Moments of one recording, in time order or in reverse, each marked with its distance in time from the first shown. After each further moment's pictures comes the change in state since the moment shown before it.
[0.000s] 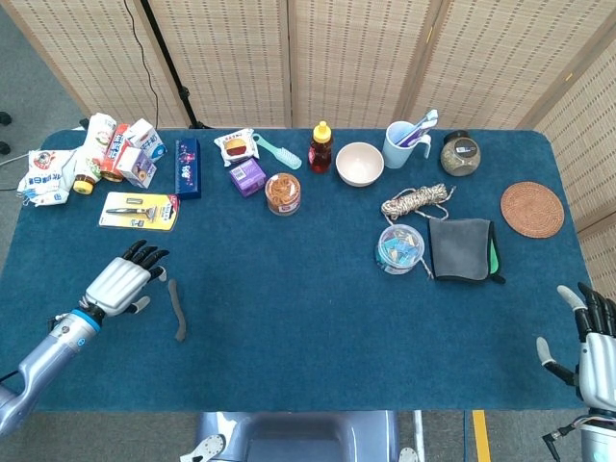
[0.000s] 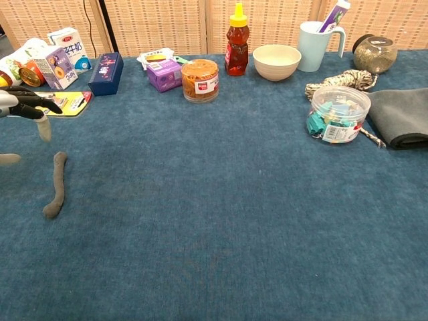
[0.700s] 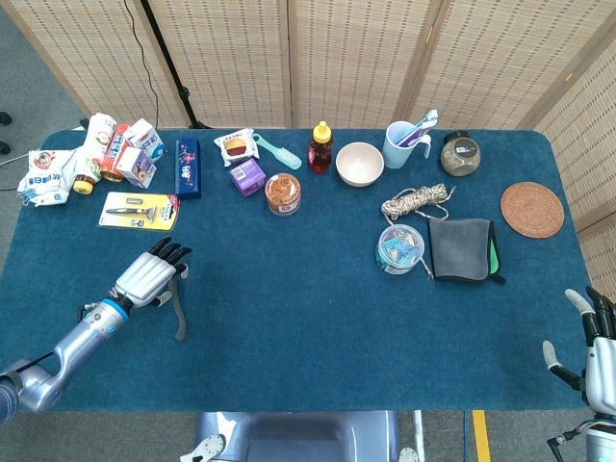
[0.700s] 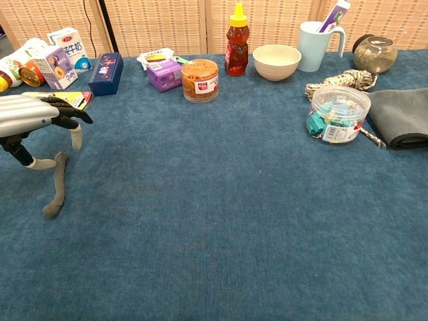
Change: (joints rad) left arm -0.085 -0.144 0.010 0.151 -0.021 -0.054 -0.032; right arm -0.017 0.006 -0.001 0.000 0.008 0.013 0.005
